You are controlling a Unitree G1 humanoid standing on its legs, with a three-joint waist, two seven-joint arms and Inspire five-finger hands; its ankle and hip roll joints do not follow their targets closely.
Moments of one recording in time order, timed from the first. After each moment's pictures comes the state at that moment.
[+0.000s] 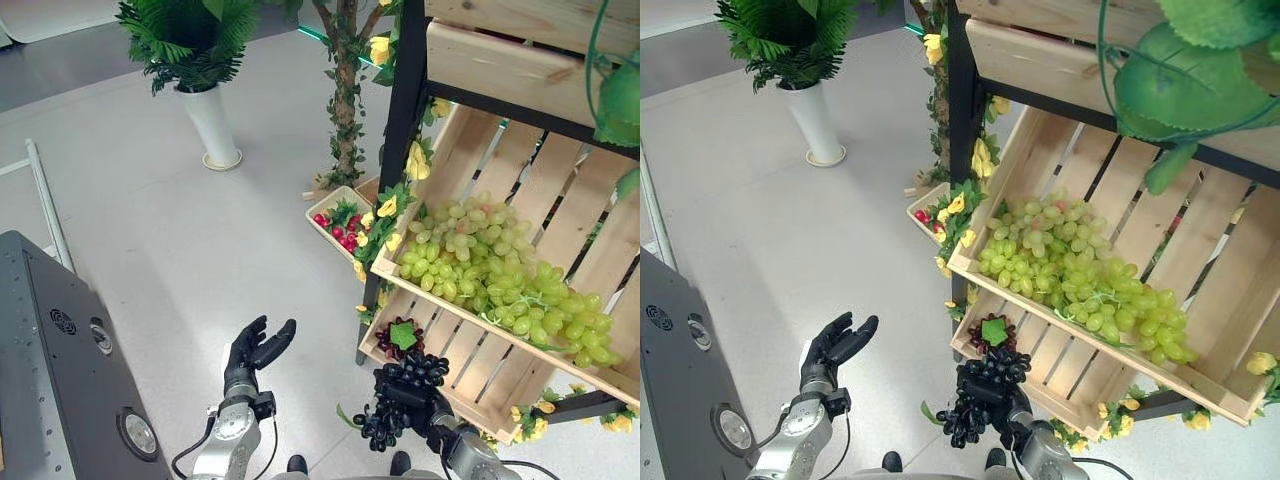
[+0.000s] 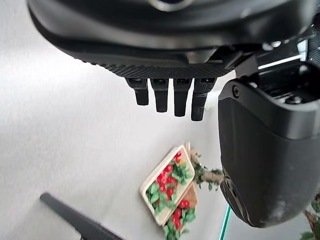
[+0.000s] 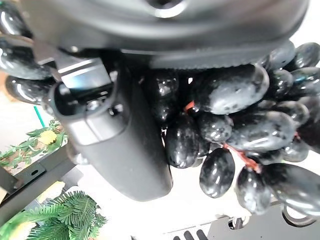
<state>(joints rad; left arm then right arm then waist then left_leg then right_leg) 0.12 0.29 -0.22 0.35 -0.45 -0.10 0.41 0.15 -0.23 0.32 0.49 0.80 0.03 0.18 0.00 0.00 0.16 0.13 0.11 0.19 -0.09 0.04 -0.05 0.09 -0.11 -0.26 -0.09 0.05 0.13</state>
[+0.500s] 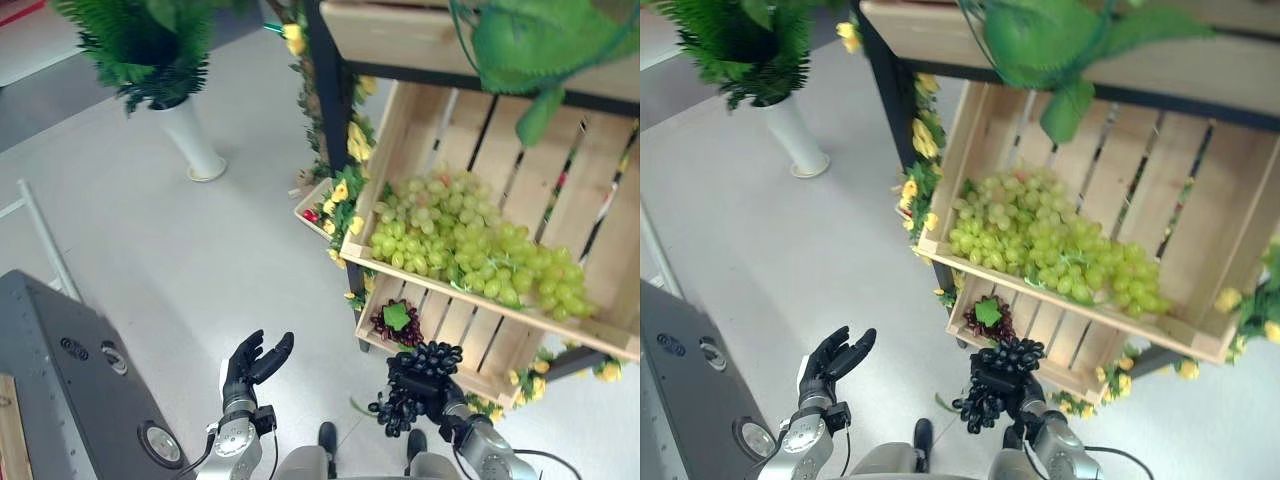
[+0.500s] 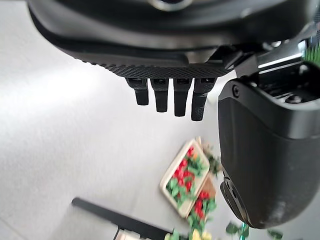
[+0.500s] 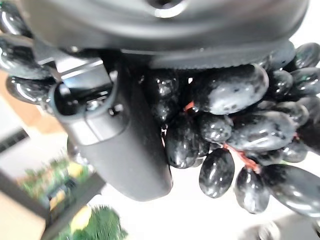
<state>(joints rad) 0.11 0.29 -0.25 0.37 -0.48 -0.14 0.41 0.10 -0.30 0.29 0.51 0.79 -0.04 0.13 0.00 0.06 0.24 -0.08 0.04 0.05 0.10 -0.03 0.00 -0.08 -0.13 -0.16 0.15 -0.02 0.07</state>
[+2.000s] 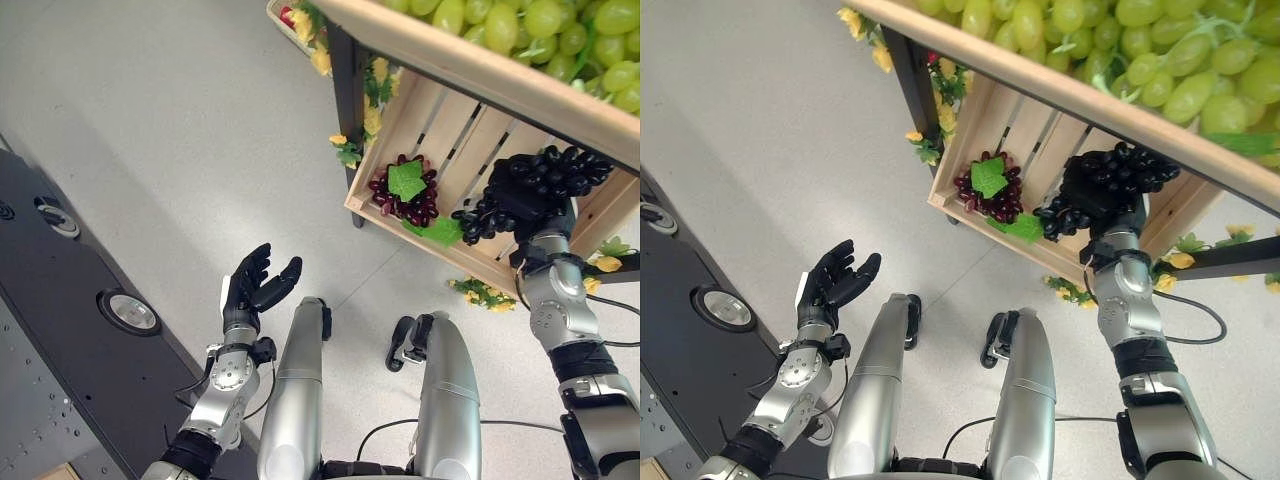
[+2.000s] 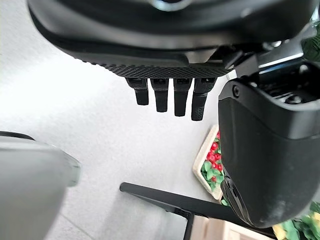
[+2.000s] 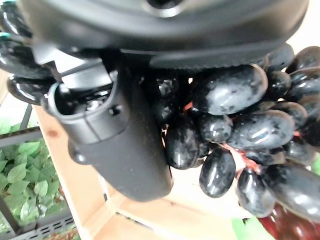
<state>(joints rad) -0.09 0.43 -0.33 0.30 -0.49 -0.27 0.39 -0.58 -0.59 0.05 0.57 0.82 -0.22 -0.14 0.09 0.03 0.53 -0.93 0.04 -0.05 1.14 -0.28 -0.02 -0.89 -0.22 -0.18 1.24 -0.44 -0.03</state>
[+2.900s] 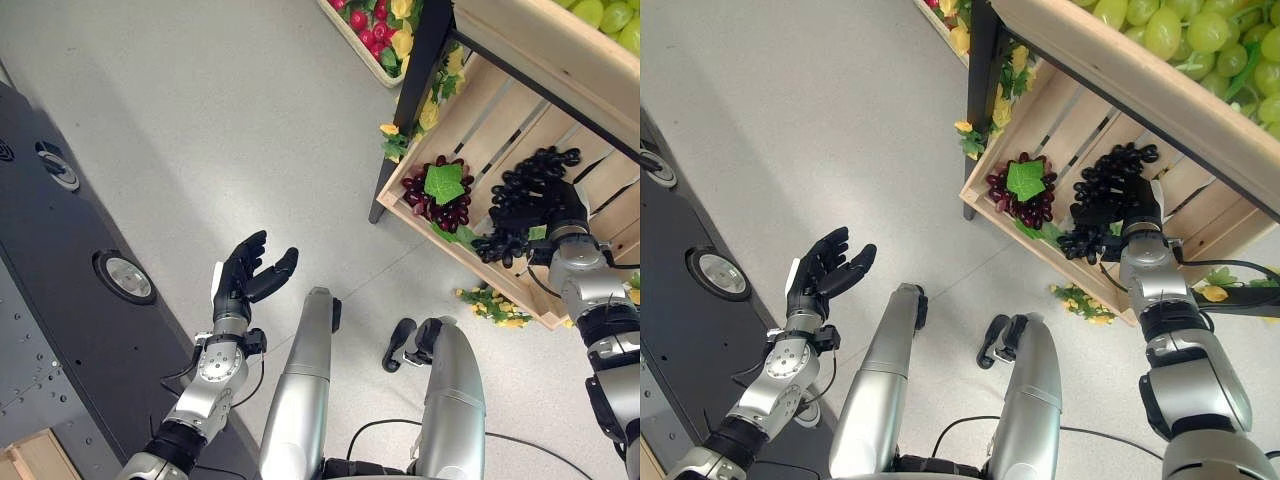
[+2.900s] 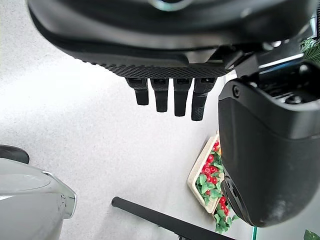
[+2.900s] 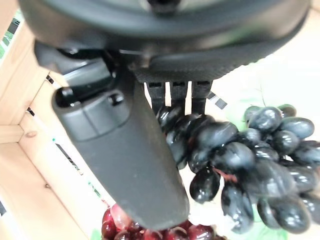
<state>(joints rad) -0.12 0.50 -0.35 0.27 -0.51 -0.27 0.39 -0.76 -0.74 0.29 0.82 0.51 0.05 -0.21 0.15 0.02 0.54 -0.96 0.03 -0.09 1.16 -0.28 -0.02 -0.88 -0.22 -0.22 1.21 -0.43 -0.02</state>
